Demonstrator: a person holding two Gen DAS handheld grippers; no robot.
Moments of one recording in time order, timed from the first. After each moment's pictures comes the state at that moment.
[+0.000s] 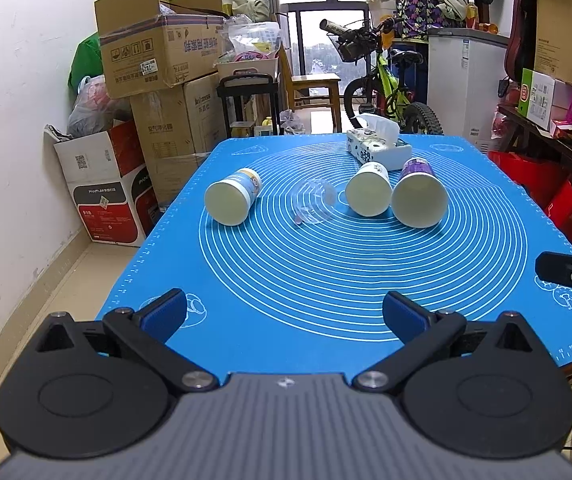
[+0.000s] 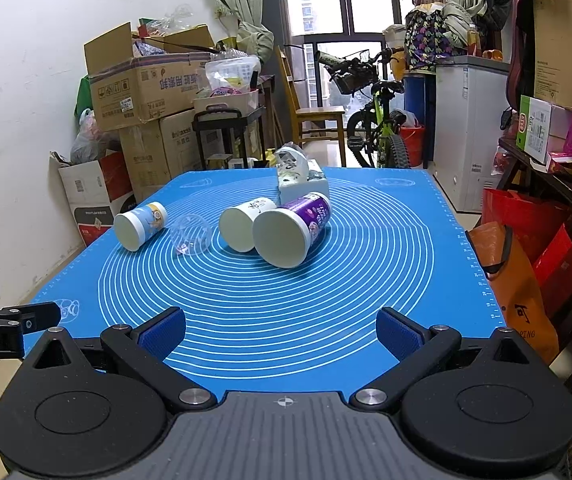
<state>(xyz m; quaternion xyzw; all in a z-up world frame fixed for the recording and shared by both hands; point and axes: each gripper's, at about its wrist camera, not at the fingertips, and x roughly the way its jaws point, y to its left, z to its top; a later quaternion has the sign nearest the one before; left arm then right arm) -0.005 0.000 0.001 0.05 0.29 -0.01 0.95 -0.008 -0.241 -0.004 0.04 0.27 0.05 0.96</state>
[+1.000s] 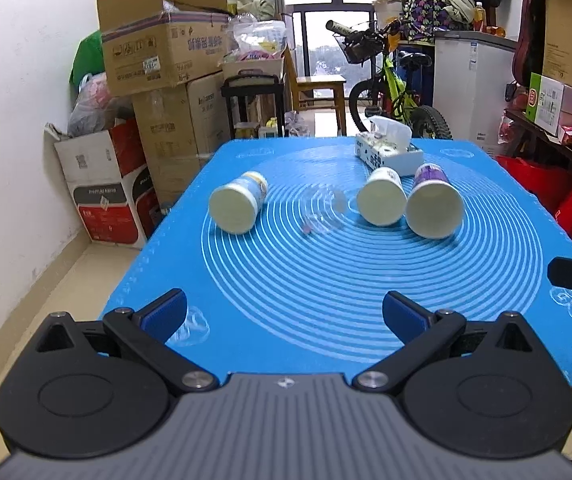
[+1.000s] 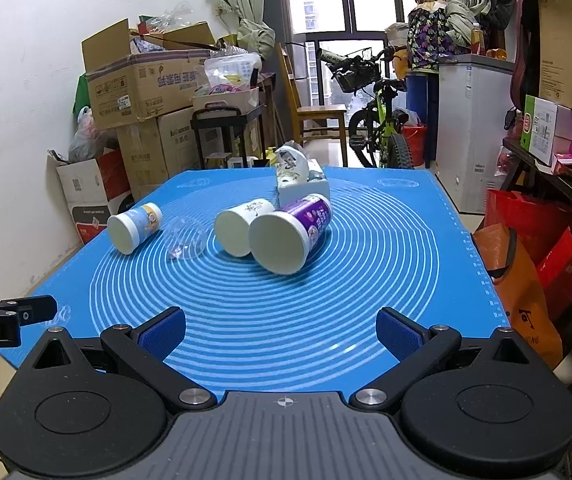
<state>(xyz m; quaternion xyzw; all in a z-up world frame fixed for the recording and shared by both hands) 0.022 0.004 -0.004 0.06 0.28 -0.01 0.96 0.014 -0.244 -0.012 0.04 0.27 0.05 0.96</state>
